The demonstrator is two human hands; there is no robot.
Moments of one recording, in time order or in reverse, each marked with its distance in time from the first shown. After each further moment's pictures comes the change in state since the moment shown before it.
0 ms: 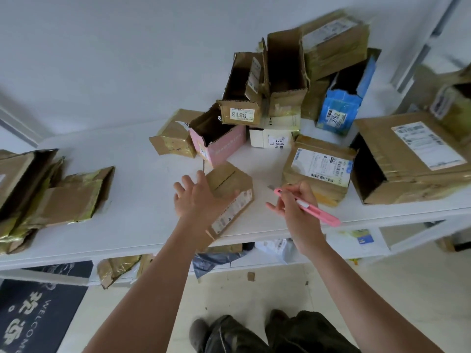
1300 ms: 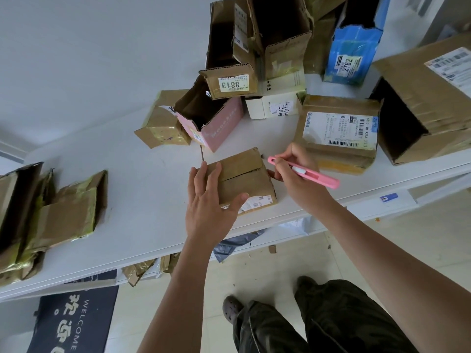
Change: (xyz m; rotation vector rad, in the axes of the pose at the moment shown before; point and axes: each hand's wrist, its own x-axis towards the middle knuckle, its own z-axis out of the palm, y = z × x) left_hand -0.006 -0.024 0.029 -0.247 0.051 0.326; right_hand 0.041 0.021 0.016 -0.268 -0.081 -0.150
